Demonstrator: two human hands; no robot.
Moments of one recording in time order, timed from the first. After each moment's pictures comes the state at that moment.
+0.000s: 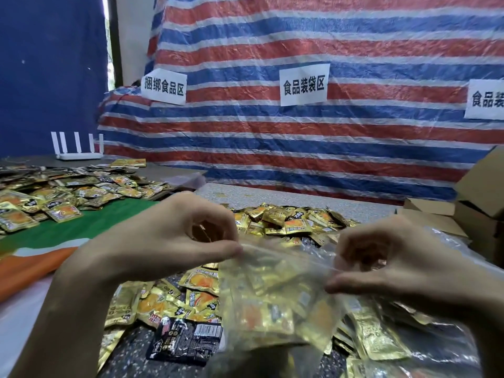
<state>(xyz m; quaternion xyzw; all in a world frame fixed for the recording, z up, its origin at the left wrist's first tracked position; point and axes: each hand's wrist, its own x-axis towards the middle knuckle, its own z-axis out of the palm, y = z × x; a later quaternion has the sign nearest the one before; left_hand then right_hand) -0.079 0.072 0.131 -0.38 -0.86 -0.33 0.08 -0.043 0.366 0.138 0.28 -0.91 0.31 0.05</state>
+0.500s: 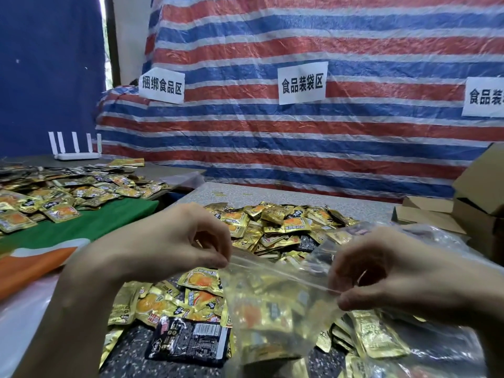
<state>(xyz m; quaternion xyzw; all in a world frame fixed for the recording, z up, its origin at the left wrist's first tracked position) -0.083 0.075 0.127 -0.32 -0.90 -0.30 0.03 -0.041 0.368 0.138 0.23 -0.93 0.29 -0.05</state>
